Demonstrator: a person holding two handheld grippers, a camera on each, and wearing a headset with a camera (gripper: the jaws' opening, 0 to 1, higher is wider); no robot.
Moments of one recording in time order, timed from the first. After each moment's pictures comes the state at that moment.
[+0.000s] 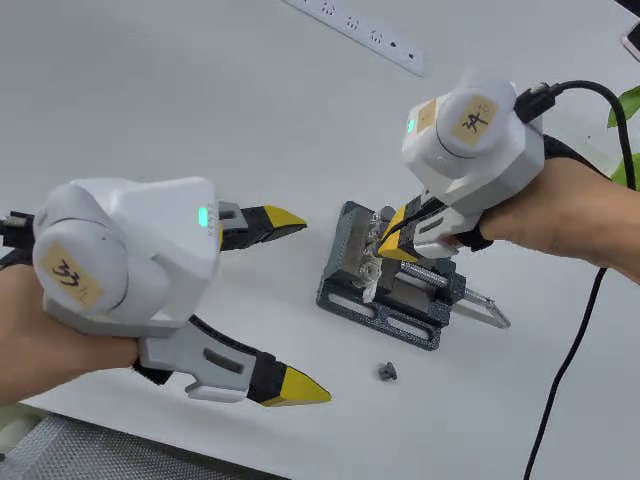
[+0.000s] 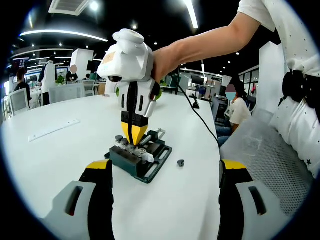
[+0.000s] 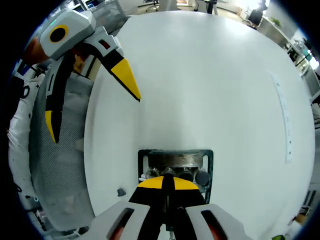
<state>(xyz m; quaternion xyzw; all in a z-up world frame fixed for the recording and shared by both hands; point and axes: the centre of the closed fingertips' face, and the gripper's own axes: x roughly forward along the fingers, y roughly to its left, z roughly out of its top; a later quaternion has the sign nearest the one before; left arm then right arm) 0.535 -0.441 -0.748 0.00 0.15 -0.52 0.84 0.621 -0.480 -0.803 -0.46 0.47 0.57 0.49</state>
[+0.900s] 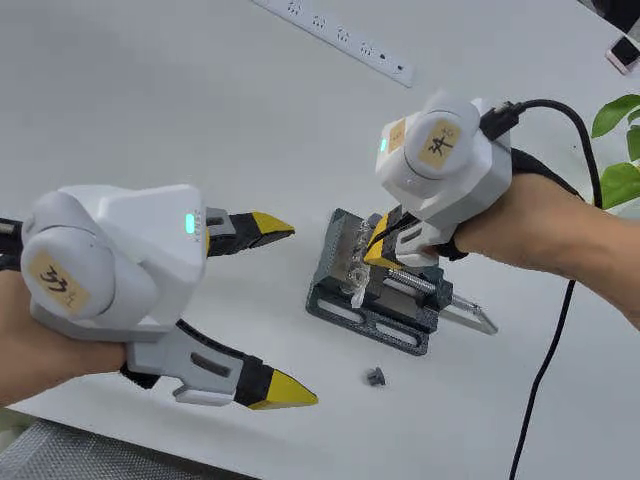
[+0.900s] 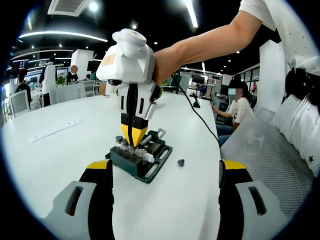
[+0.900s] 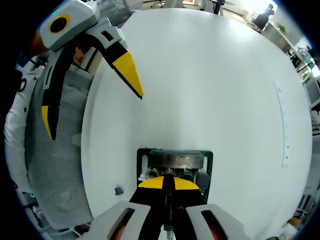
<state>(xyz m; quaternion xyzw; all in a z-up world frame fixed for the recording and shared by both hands) 0.533 -0.443 -0.746 0.01 0.15 -0.52 0.84 0.620 -0.480 -0.804 -0.47 0.47 0.56 0.49</state>
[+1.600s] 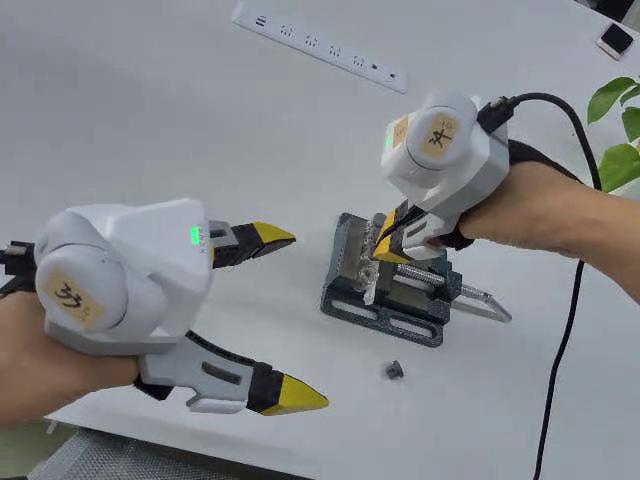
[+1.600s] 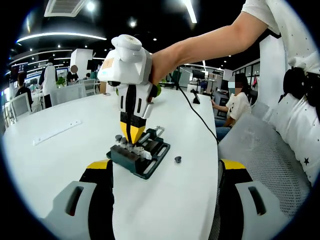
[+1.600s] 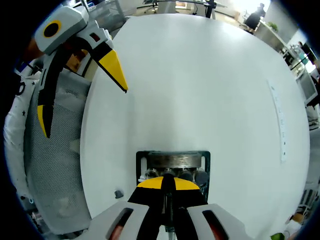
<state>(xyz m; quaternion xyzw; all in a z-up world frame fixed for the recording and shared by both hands) 0.520 -0.437 -0.738 0.03 0.16 -0.51 0.84 0.620 -0.481 -0.800 -0.46 0.45 0.57 0.52</state>
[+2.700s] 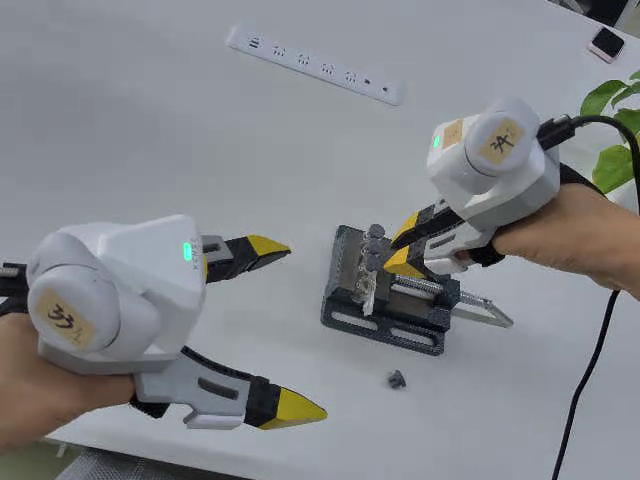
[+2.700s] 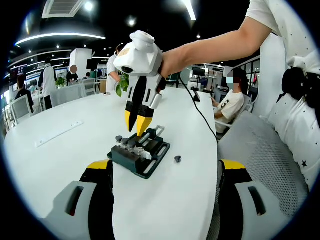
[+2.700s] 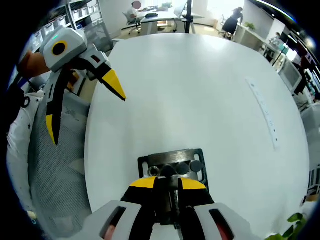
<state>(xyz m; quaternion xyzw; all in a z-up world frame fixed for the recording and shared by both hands) 0.517 -0.438 -0.733 0.05 0.17 -0.51 0.84 0.622 -0.493 -0.774 -0.38 0.42 0.56 0.60</state>
